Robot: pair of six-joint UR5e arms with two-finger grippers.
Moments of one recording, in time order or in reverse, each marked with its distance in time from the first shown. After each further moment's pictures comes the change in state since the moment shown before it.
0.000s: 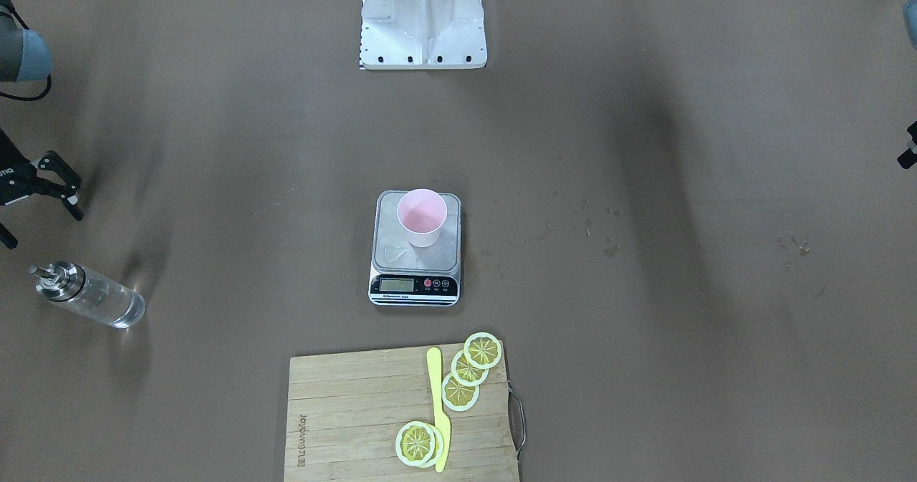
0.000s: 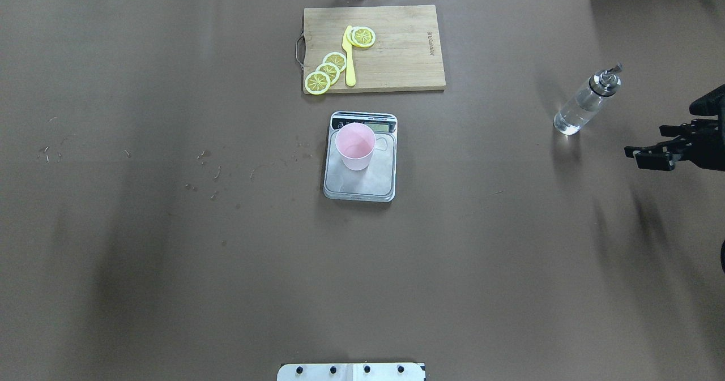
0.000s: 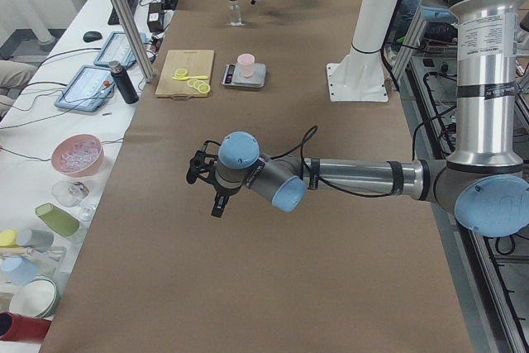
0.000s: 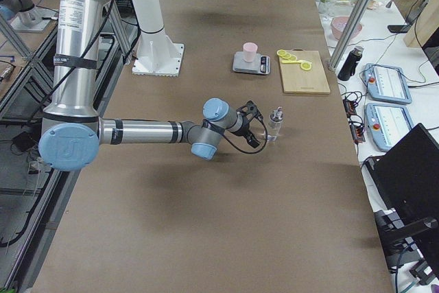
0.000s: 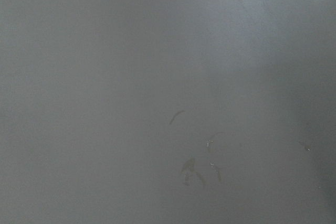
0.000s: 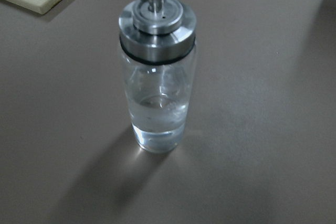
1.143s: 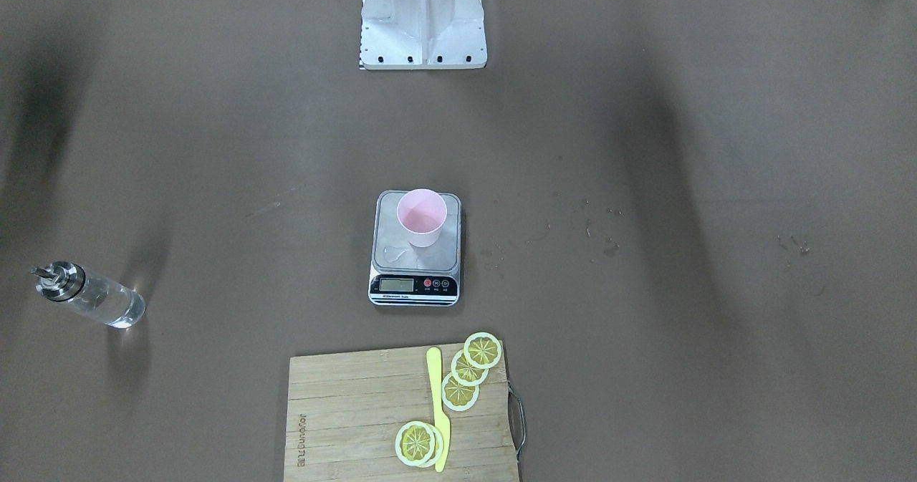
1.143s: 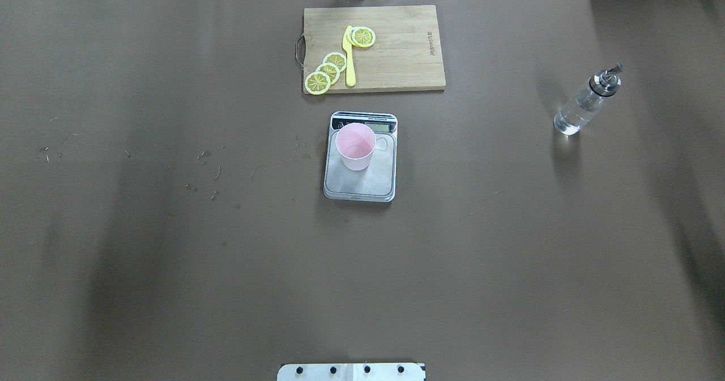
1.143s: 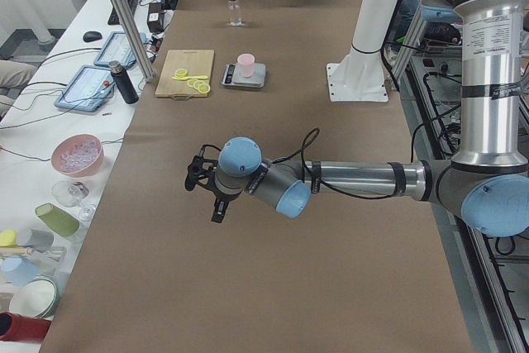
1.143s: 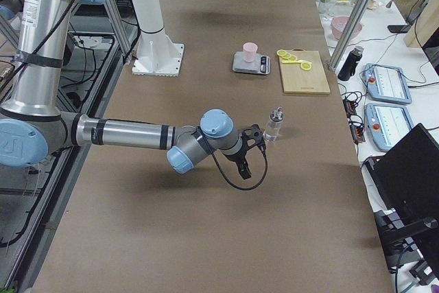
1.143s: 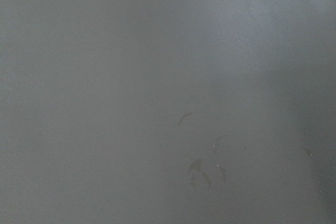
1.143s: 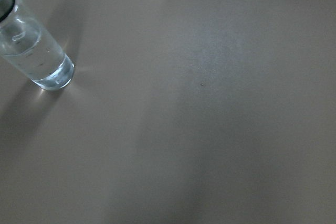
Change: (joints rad) left arm -0.086 0.000 0.020 0.018 -0.061 0.006; right arm 0.446 0.033 0.068 -0.668 0.382 -0.345
